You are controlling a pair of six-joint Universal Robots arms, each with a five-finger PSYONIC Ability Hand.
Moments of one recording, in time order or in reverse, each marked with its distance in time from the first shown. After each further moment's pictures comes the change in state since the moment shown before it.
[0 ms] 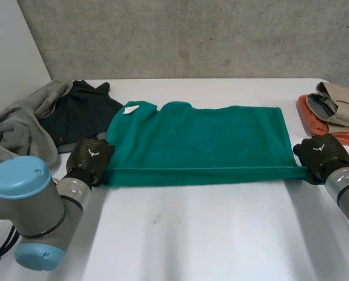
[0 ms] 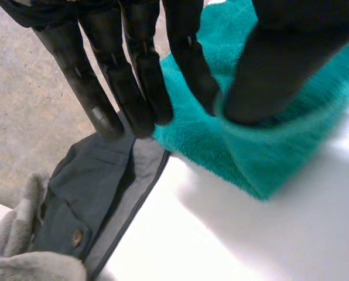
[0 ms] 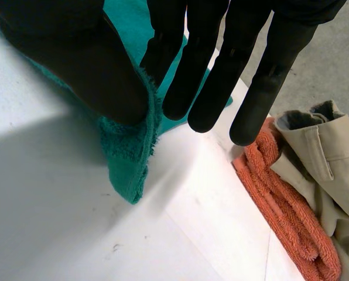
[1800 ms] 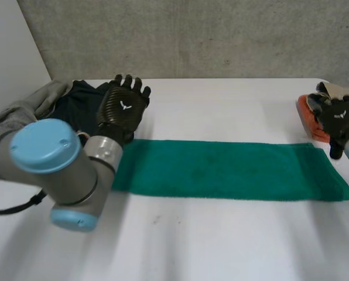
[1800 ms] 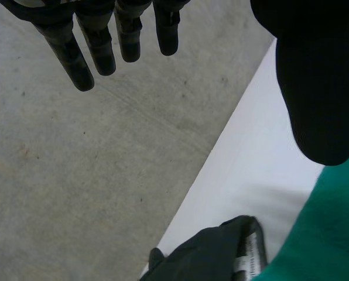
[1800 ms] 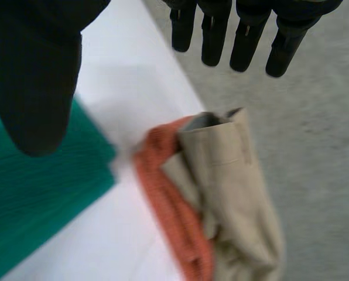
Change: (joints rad) left arm -0.195 0.017 0.297 -0.045 -0.059 0.038; right arm -0.069 0.030 -0.234 0.119 0.000 -0.139; left_hand -0.911 -0.844 -0.835 -0.848 -0.814; right_hand -0.825 -0.873 -0.881 -0.885 -0.858
